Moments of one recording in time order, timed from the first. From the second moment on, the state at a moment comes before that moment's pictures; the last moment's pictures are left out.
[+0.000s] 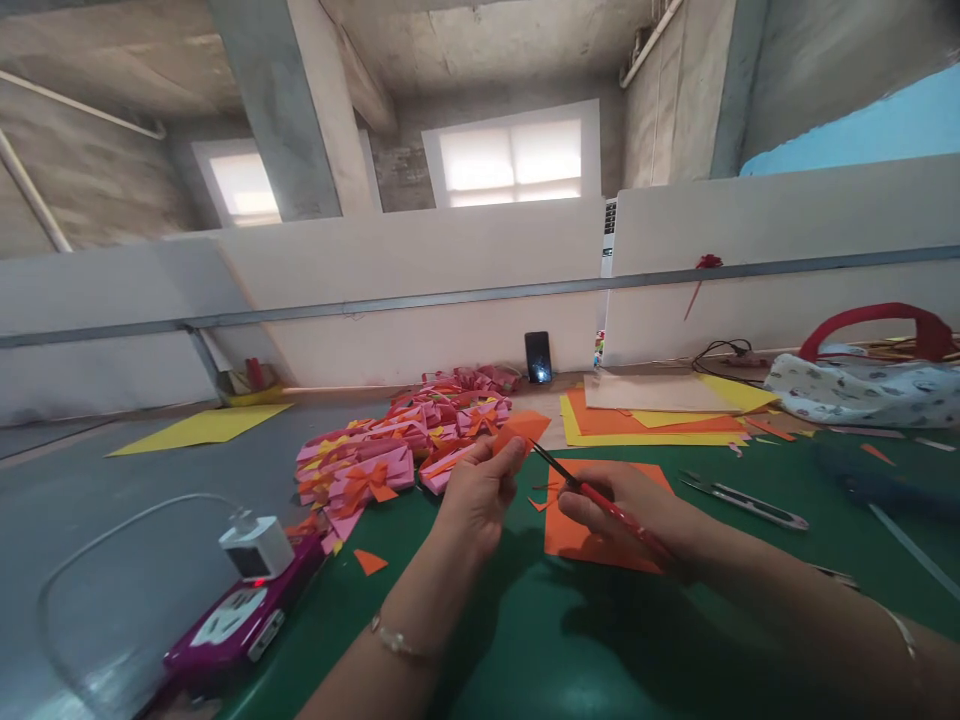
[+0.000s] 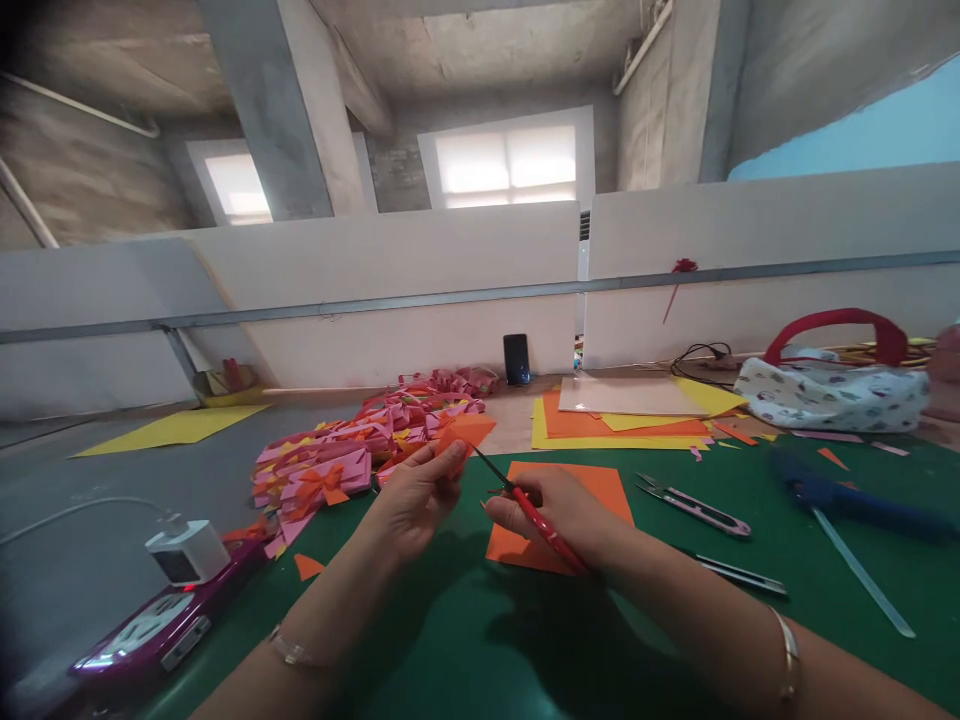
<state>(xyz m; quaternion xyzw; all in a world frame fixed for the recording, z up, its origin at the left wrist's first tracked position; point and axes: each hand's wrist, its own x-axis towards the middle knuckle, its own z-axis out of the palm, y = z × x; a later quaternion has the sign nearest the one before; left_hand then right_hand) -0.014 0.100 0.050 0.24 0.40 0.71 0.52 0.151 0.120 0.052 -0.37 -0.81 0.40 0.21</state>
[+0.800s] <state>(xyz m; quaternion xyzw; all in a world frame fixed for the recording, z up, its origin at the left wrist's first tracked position) -0.002 0.095 0.046 0.32 0.42 0.68 0.52 0.150 0.126 0.037 -0.33 -0.81 0.41 0.27</state>
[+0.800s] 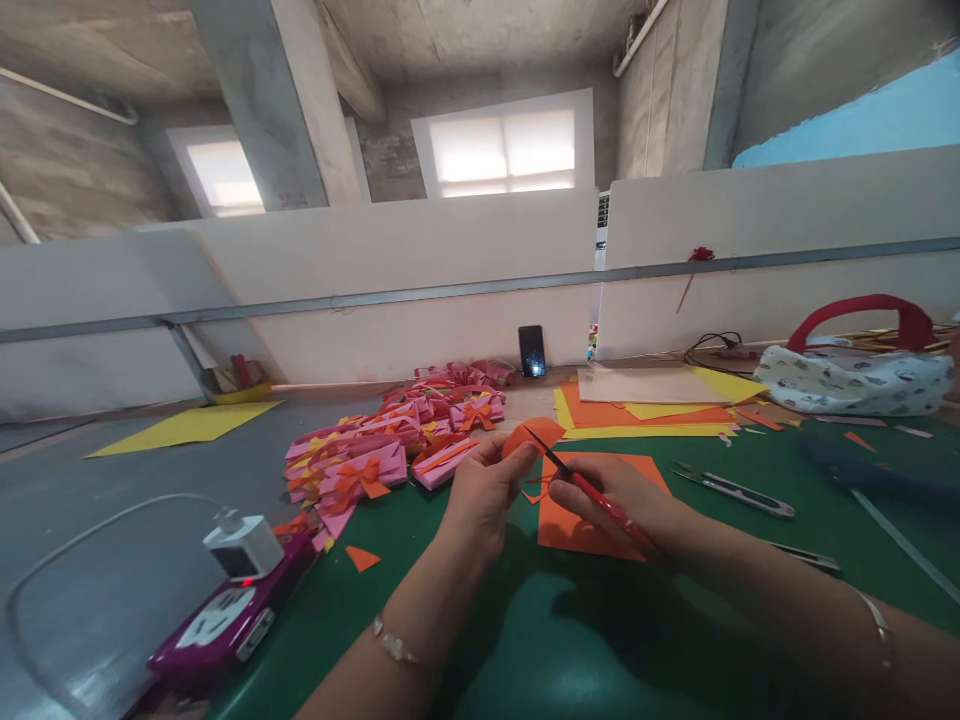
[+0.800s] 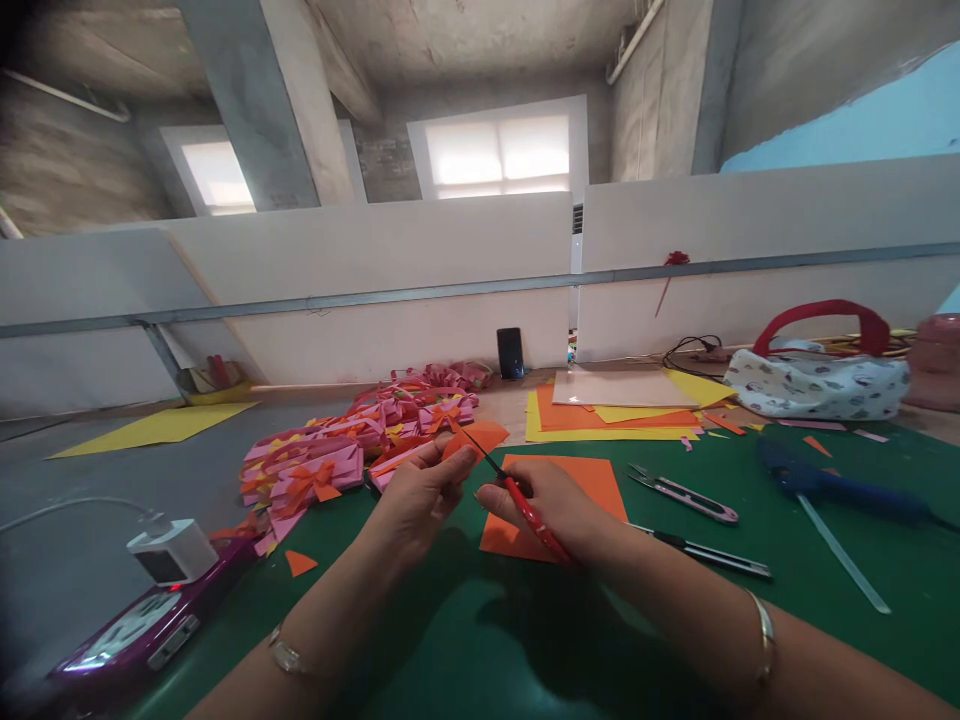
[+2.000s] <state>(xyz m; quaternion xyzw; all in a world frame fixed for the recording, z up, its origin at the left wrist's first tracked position) -0.001 0.091 0.051 0.33 0.45 0.66 0.51 0.148 0.125 0.035 -0.38 -0.82 0.34 0.27</state>
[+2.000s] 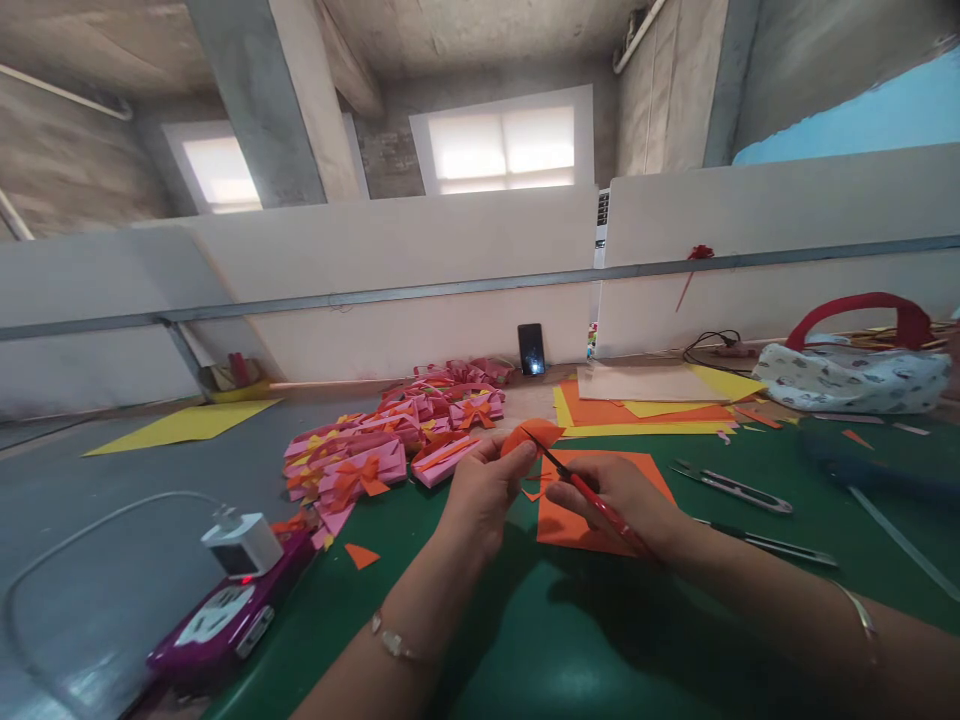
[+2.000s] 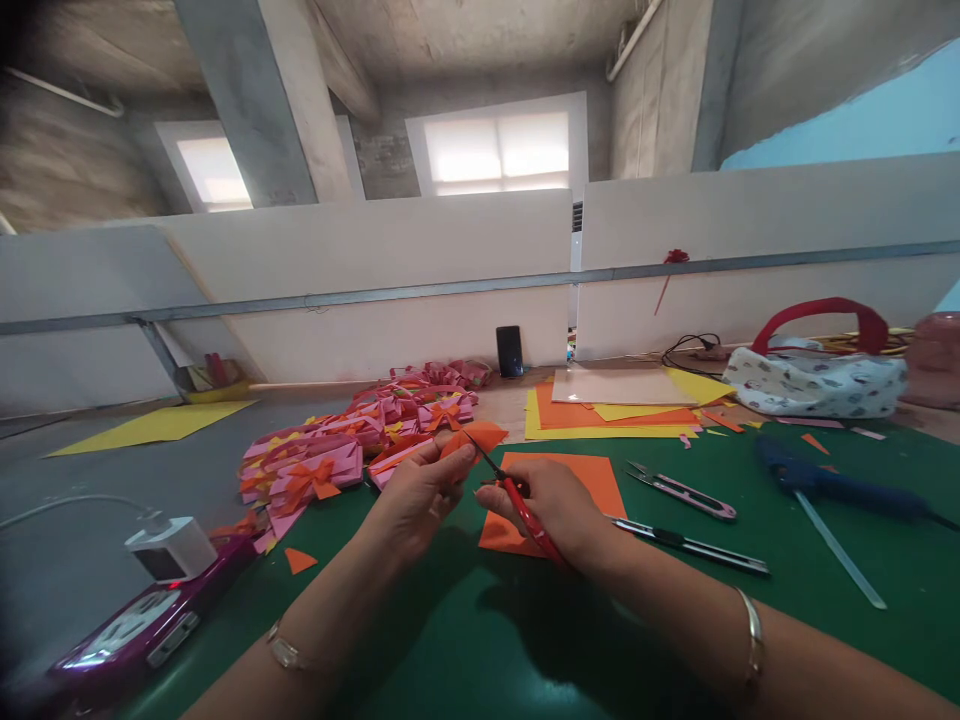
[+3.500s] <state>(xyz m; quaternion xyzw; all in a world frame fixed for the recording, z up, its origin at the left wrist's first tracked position) 0.003 0.087 0.052 0.38 0.42 0.60 0.57 0.143 0.126 0.032 -0.36 -0.80 0.34 0.34</state>
